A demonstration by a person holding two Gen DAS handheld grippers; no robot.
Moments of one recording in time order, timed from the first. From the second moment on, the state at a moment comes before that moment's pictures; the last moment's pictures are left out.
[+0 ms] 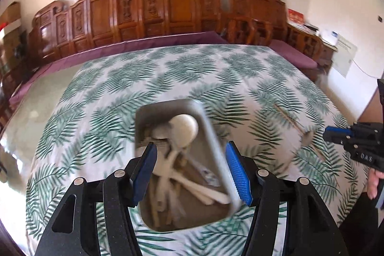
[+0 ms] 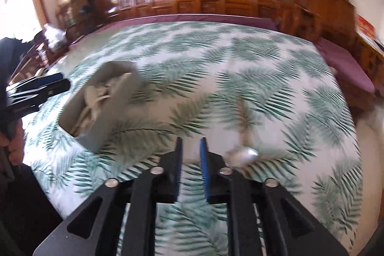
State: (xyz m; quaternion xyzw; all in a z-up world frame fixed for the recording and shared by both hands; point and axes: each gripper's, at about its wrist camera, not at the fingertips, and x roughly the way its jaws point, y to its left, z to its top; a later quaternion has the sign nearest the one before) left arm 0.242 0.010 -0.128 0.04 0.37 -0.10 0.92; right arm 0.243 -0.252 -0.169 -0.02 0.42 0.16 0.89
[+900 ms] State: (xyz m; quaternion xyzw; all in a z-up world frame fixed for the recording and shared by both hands) left arm 0.248 -0.146 -0.189 0.14 0.43 -0.24 0.86; right arm 0.233 -0.334 -0.224 -0.03 0.46 0.11 0.88
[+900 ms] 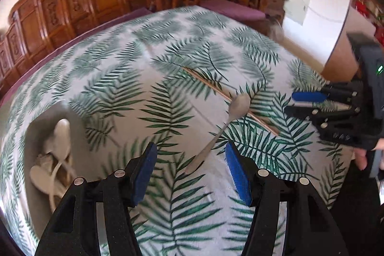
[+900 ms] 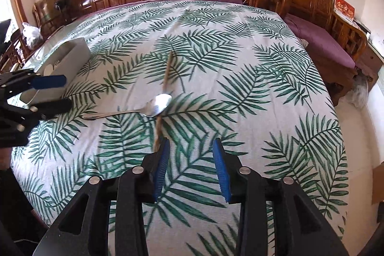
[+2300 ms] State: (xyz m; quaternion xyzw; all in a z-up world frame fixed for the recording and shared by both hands) left arm 0.278 -0.195 -0.211 0.13 0.45 -0.27 0.84; right arm 0.240 -0.346 -0.218 -0.02 0.45 0.12 0.88
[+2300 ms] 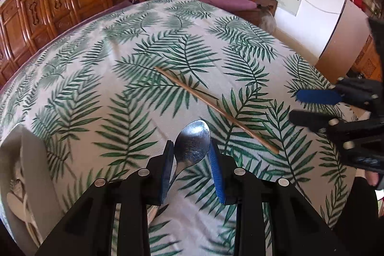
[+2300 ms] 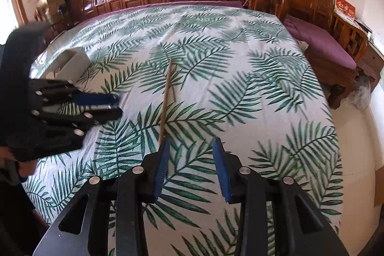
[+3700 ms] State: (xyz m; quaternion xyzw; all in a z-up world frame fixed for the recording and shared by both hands) left arm 0.267 -0.139 -0.181 0.07 0.40 -0.25 0.88; right arm 0.268 -0.298 -0.230 -0.06 0.45 0.13 0.88
